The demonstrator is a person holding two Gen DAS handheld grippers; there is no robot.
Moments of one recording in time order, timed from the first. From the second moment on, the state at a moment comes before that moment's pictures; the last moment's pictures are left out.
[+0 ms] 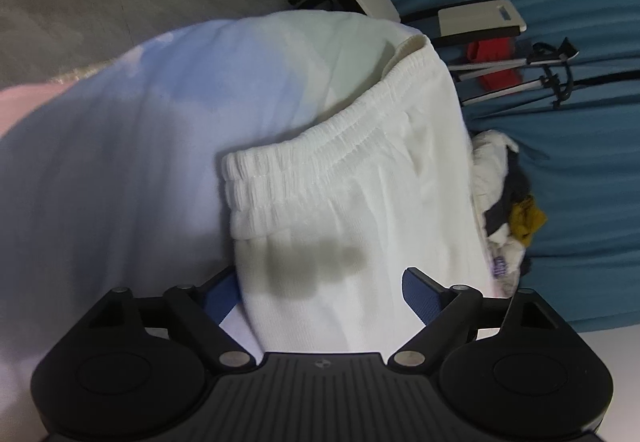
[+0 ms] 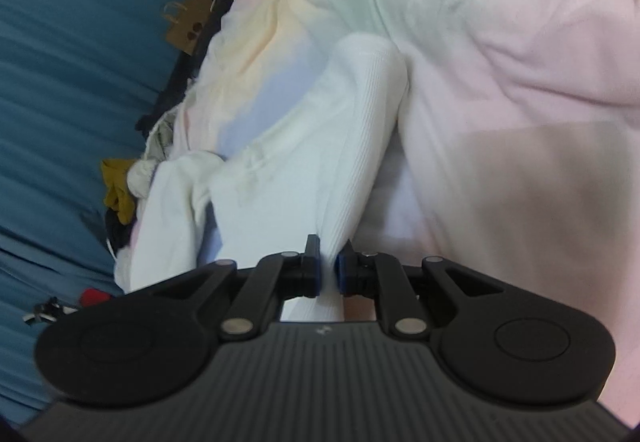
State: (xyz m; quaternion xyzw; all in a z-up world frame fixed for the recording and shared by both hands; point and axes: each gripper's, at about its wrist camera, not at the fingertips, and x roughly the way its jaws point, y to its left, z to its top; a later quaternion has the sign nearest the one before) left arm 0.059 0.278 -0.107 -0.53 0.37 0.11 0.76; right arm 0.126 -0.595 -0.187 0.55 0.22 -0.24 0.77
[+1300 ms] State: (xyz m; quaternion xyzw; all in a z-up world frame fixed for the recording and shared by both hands) left arm 0.040 0.280 -0.081 -0.55 0.24 0.05 0.80; right arm 0.081 -0.609 -0.148 0.47 0.06 -0.29 0.83
